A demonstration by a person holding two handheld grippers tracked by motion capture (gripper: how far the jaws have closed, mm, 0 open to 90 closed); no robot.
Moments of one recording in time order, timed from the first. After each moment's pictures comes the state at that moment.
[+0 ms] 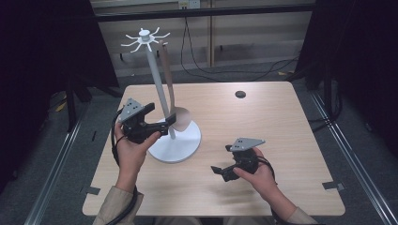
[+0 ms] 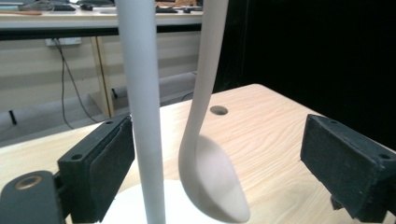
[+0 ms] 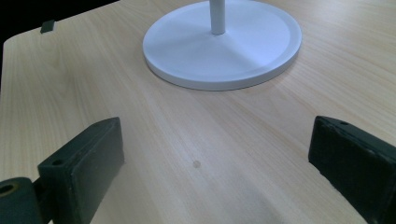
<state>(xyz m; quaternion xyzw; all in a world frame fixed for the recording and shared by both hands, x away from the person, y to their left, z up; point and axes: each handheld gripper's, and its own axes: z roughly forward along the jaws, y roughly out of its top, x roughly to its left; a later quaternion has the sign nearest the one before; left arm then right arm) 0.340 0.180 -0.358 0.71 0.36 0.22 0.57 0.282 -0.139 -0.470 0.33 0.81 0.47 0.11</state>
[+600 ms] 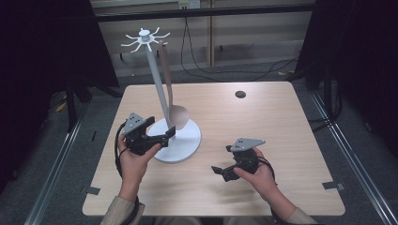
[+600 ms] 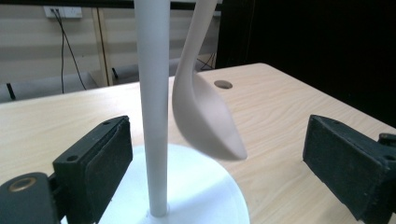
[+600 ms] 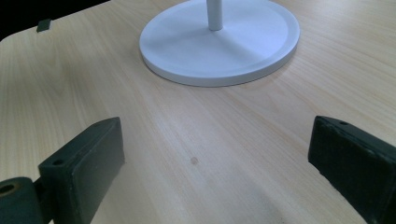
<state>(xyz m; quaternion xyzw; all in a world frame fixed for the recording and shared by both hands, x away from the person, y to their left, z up) 0.332 0.187 -0.401 0.71 0.38 0.20 0.55 0.283 -0.141 -0.474 0.33 0.81 0.47 0.11</state>
